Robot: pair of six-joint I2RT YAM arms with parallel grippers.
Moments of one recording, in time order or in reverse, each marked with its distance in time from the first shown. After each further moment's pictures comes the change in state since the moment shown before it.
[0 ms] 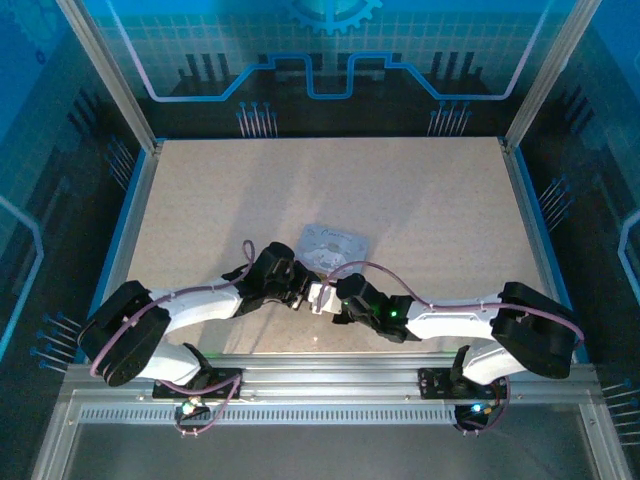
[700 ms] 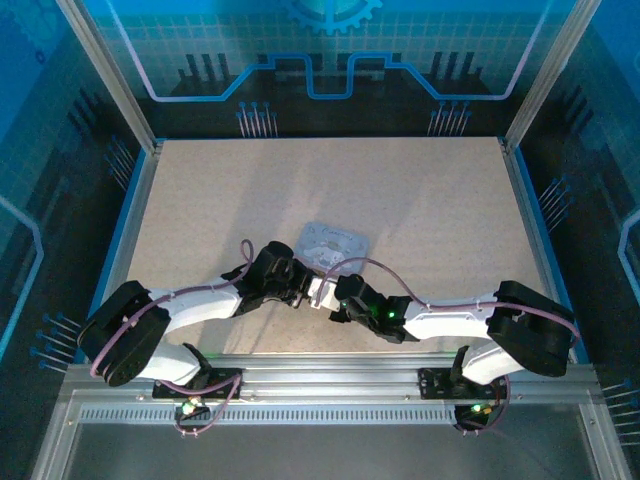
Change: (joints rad) left arm 0.006 0.000 0.000 0.013 -0.016 -0.024; right arm 0.008 0.019 0.006 0.028 0.056 0.134
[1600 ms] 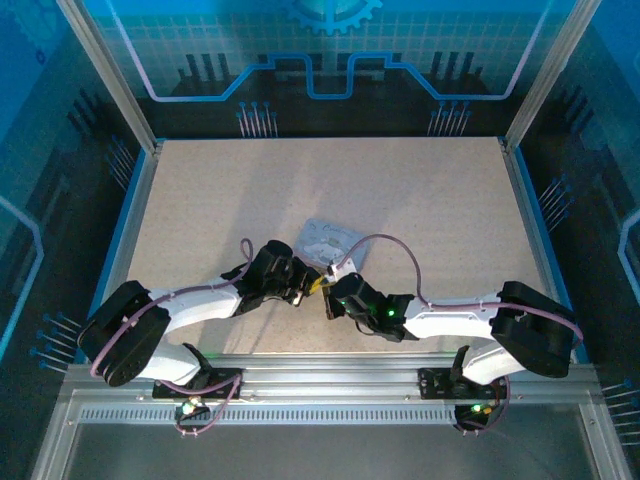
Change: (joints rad) left arm 0.006 0.000 -0.001 0.026 0.001 0.000; right arm -0.001 -0.013 0.020 -0.049 0.003 0.965
